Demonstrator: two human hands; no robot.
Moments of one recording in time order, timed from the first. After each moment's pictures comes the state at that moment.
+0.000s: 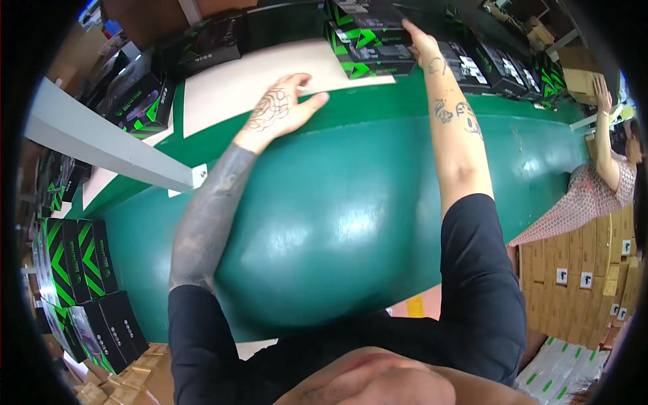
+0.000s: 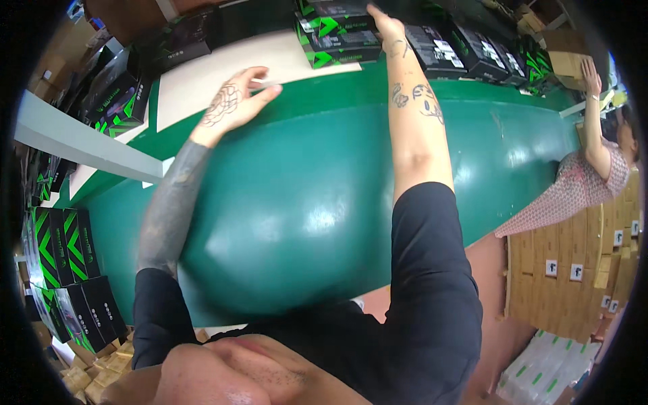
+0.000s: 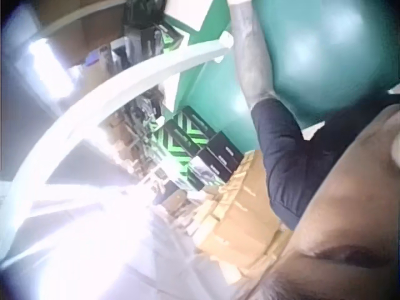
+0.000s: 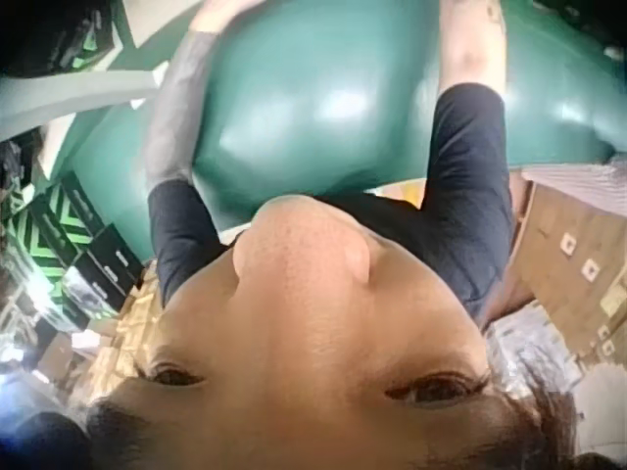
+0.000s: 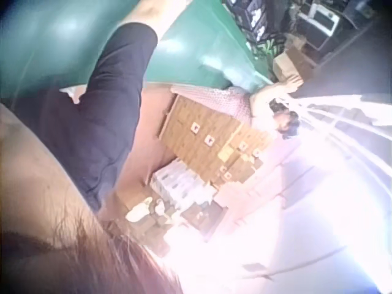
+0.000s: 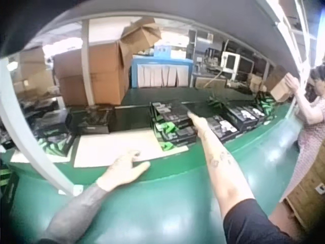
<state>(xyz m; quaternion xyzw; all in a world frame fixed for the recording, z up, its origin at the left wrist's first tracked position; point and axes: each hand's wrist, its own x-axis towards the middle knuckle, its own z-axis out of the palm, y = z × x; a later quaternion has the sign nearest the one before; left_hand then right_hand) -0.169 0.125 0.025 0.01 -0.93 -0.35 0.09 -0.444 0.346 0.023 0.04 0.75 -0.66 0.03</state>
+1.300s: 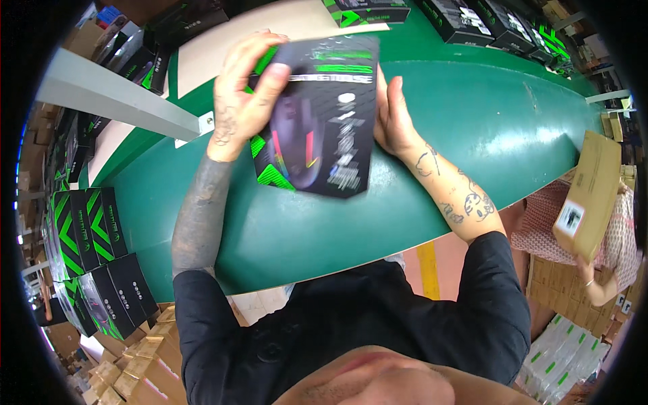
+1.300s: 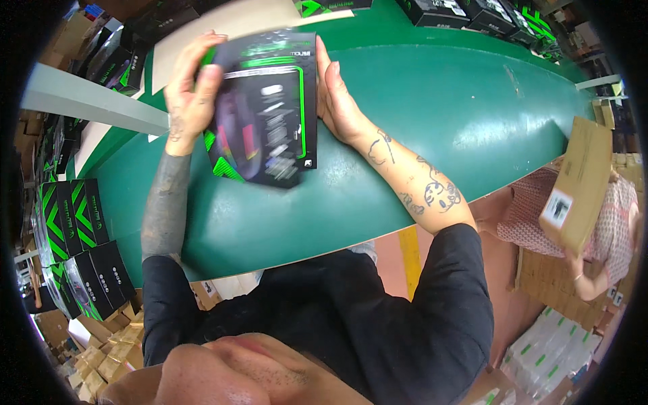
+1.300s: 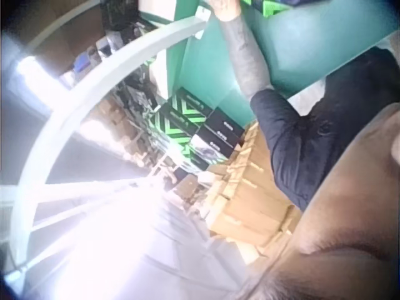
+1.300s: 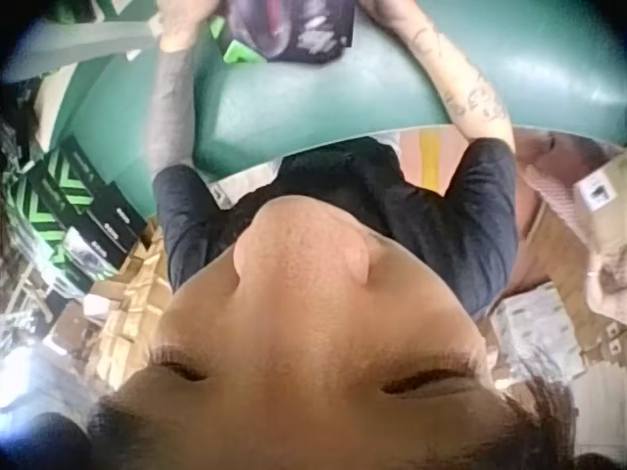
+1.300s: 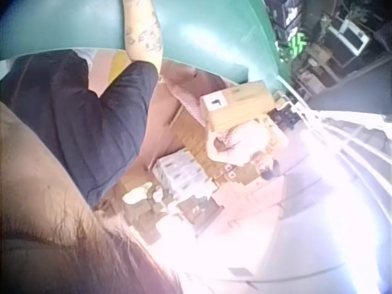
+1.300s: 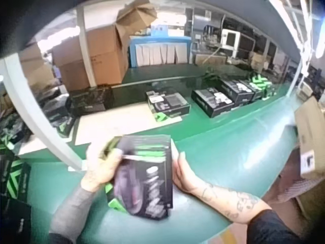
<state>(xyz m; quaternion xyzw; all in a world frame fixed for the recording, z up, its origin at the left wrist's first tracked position) -0.064 0.106 0.044 -0.16 -0.81 -0.41 0.39 -0.125 0.326 -0.005 -0.28 0.46 -0.78 0.33</state>
